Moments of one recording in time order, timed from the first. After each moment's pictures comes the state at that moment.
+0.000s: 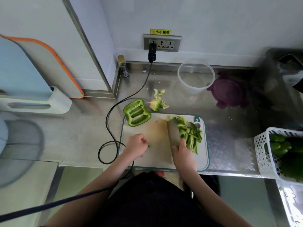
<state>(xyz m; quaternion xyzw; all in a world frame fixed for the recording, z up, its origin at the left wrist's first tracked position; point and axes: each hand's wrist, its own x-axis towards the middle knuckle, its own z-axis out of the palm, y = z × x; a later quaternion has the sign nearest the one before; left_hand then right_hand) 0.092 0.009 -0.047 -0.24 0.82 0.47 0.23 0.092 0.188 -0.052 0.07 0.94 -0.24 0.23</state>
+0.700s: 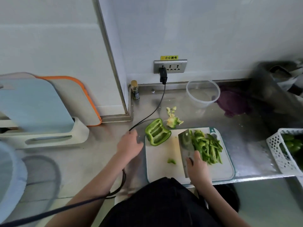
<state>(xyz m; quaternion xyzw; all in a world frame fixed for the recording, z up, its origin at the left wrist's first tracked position) 0.051 -0.128 -0.023 -0.10 0.96 0.21 0.15 0.110 0.118 -0.036 0.16 0.92 -0.32 0.16</state>
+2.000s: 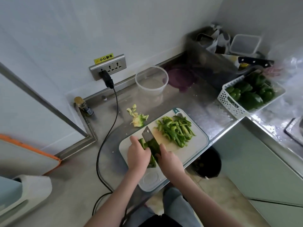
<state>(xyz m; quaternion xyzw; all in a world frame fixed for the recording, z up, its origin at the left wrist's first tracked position) 0.052 -0.035 -0.026 -0.01 0.93 0.36 0.13 0.111 0.063 -0.045 0.22 0.93 -0.26 0.16</state>
